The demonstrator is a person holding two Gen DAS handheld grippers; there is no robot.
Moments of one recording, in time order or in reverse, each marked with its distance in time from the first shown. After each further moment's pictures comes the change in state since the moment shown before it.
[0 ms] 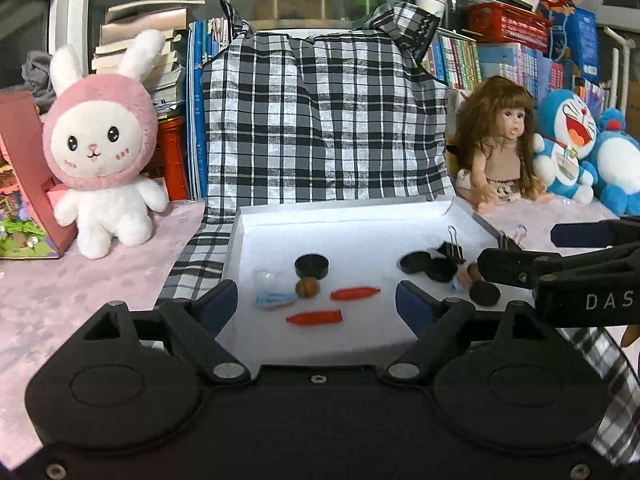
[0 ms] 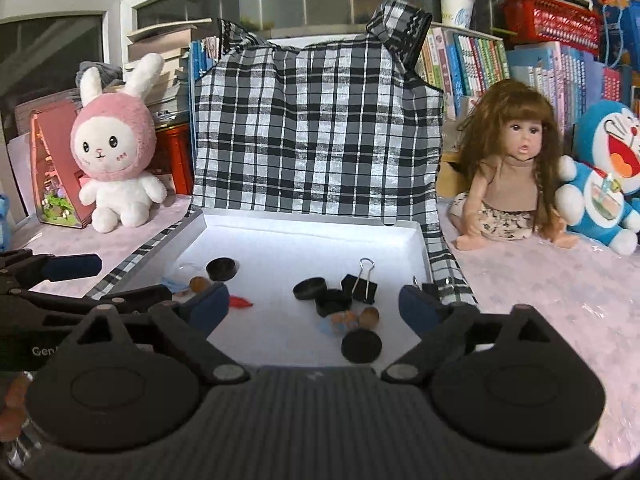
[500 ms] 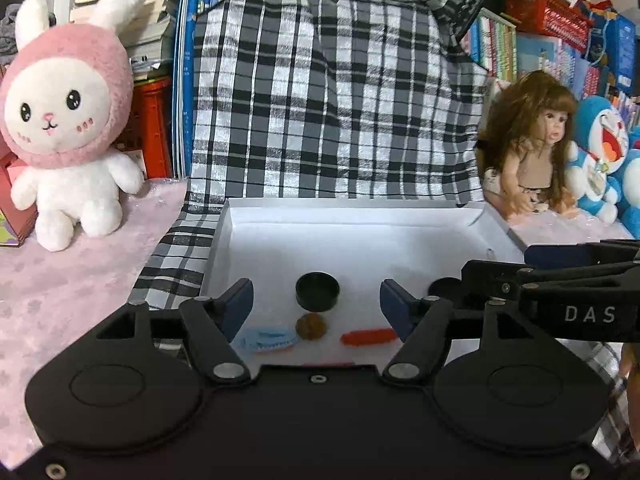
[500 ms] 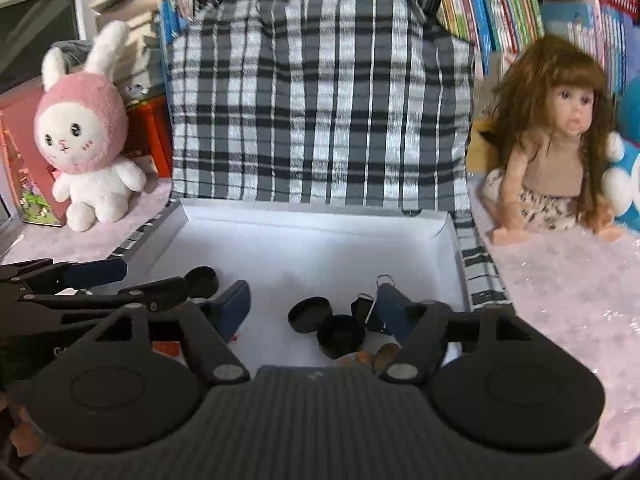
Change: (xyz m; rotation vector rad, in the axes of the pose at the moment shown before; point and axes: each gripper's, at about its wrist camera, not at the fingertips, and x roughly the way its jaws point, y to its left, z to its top) left arm 0.085 0.019 0.034 -0.089 0.099 -0.036; right arm 0.078 -0.009 0.035 0.026 0.122 0.040
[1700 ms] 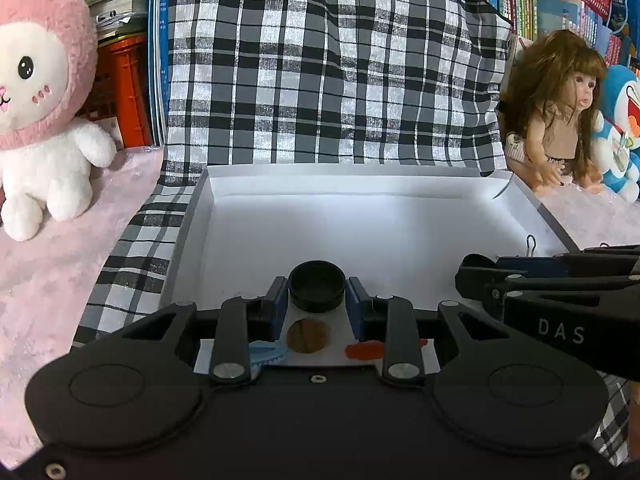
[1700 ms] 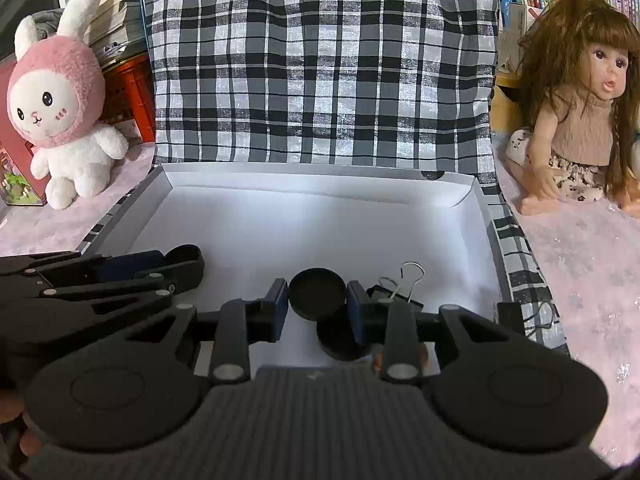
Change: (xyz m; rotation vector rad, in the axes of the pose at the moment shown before) left arm 0.065 -0.003 0.002 0.006 0.129 0.023; right arm 0.059 0.003 0.003 0.027 0.154 -0.007
